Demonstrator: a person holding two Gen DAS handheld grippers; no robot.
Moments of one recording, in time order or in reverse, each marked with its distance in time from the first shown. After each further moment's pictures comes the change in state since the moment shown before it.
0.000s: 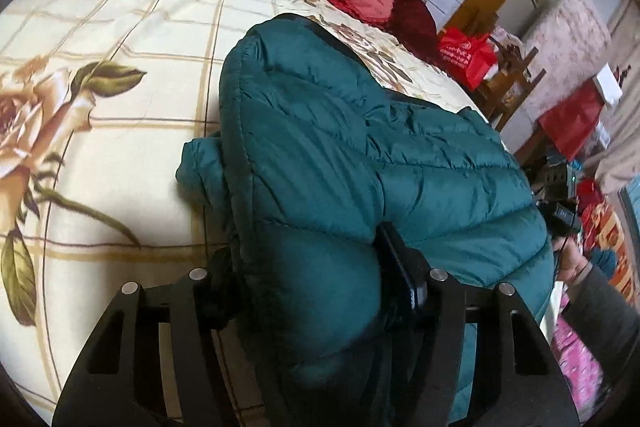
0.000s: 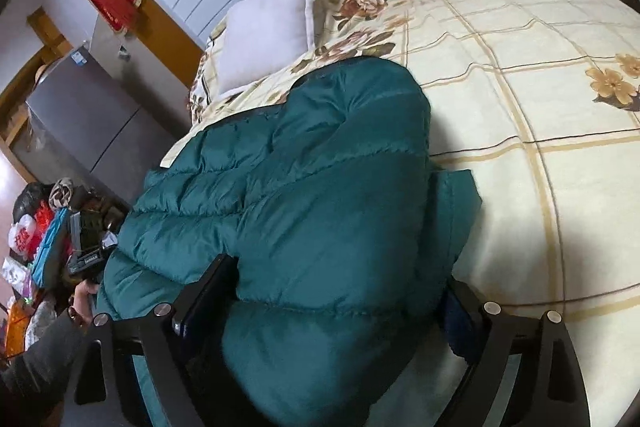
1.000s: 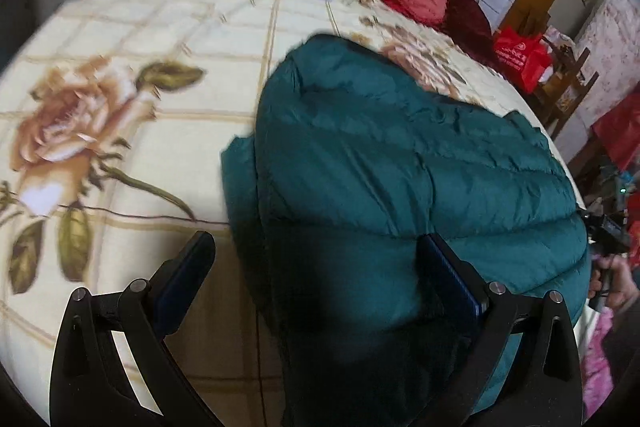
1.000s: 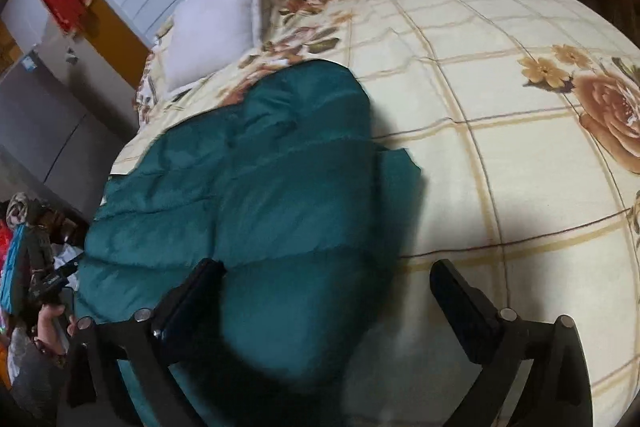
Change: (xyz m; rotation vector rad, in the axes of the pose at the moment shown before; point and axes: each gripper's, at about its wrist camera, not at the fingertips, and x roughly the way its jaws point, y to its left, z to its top) left arm -0.007 -0.002 -0.008 -0.069 0.024 0.216; right arm -0.026 0.011 -0.008 0.088 0.028 -0.218
